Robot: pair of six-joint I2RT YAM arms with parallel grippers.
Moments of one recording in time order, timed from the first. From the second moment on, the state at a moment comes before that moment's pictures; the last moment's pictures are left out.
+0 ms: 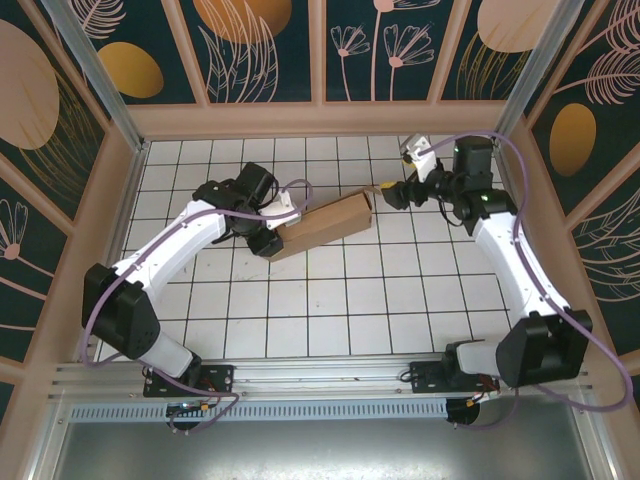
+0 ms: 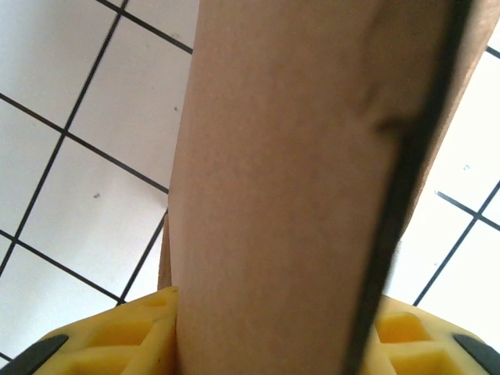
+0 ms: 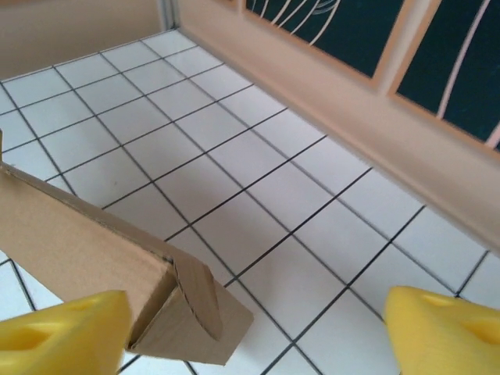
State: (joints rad) left arm -0.53 1.56 1.36 -1.03 0.13 0.47; right arm 0.17 1.32 1.21 -0.43 -0.63 -0.47
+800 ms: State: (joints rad) left arm -0.53 1.65 1.46 -1.14 0.16 0.51; right arm 0.23 1.52 1.36 -0.72 -0.62 -0.69
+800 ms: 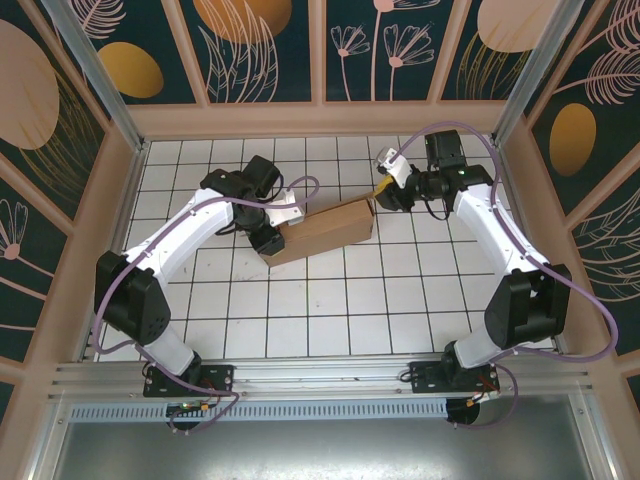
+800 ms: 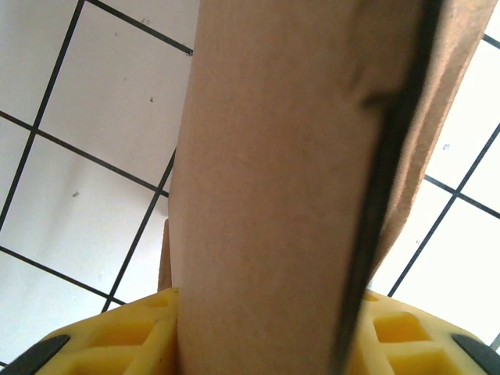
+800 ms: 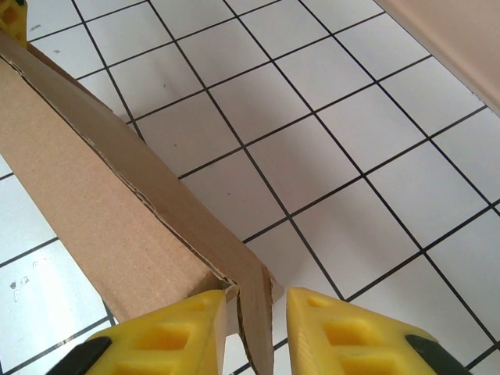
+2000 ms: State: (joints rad) left arm -0.53 1.72 1.54 -1.16 0.16 0.48; right arm 0.22 1.56 1.37 -0.74 -0.59 -0.49
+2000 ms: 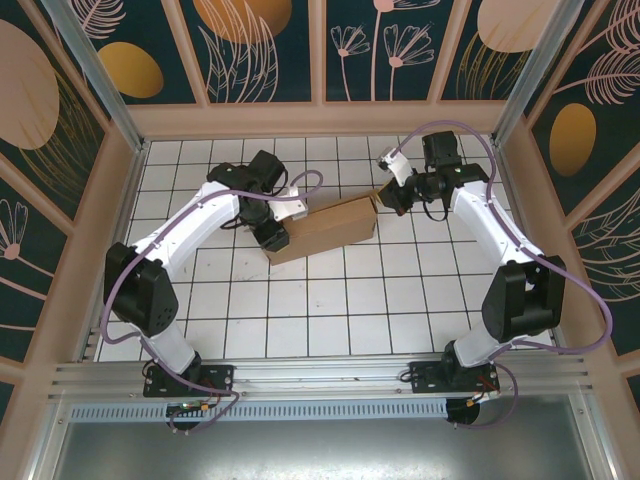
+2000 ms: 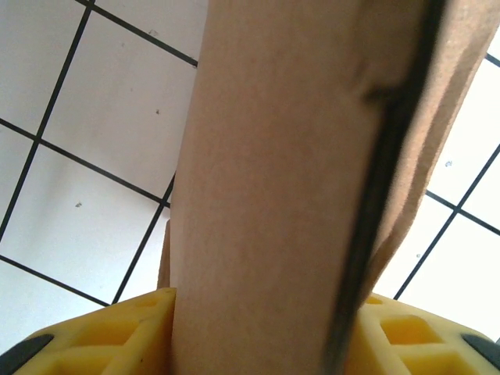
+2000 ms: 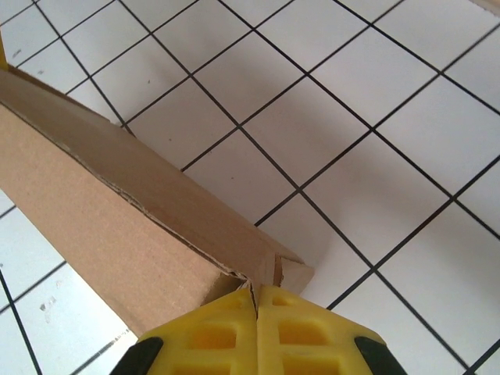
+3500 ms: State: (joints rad) left arm -0.42 1.56 1.25 -0.71 0.27 0.34; right arm 0.22 1.57 1.39 -0.76 -0.46 -0.29
